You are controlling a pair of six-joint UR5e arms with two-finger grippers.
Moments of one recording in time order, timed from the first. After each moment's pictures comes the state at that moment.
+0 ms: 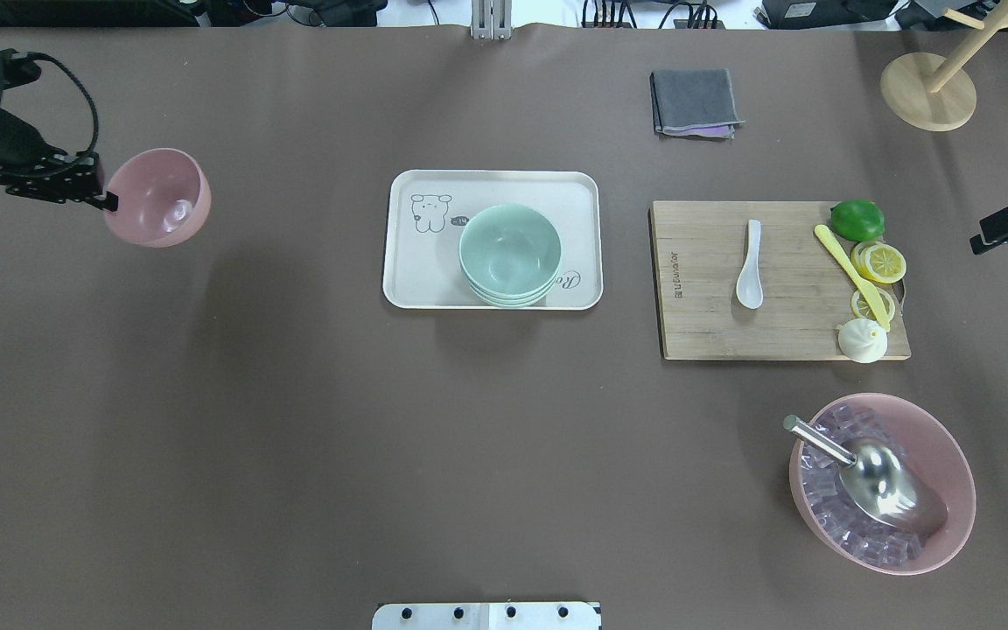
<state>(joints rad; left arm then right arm) -1.09 -1.89 -1.46 -2.15 -2.38 -0.97 1.23 -1.56 1.72 -1.30 2.29 0.46</state>
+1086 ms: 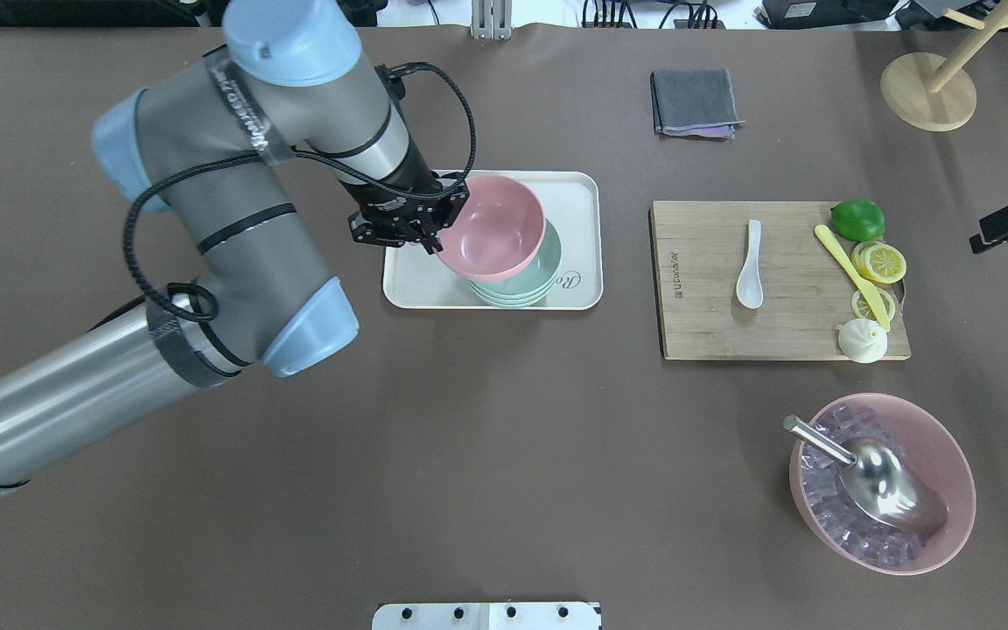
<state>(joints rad) -0.70 -2.42 -1.57 -1.60 -2.12 -1.47 1.23 -1.56 1.72 -1.30 2.29 0.47</state>
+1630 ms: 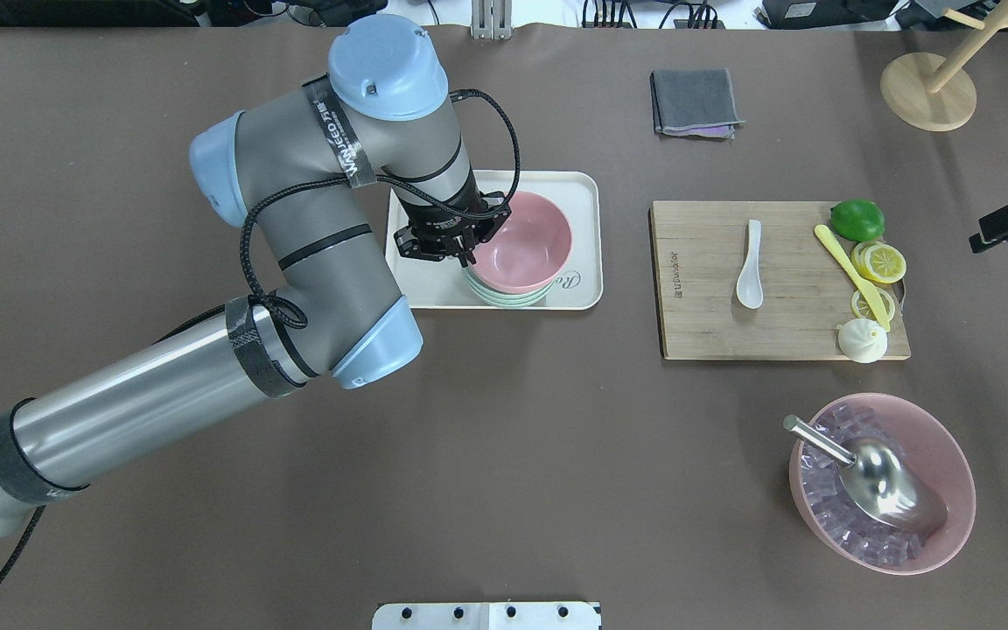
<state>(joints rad) -0.66 -2.47 -1.48 -1.59 -2.06 -1.50 1.23 -1.56 1.72 -1.30 2.29 0.47</state>
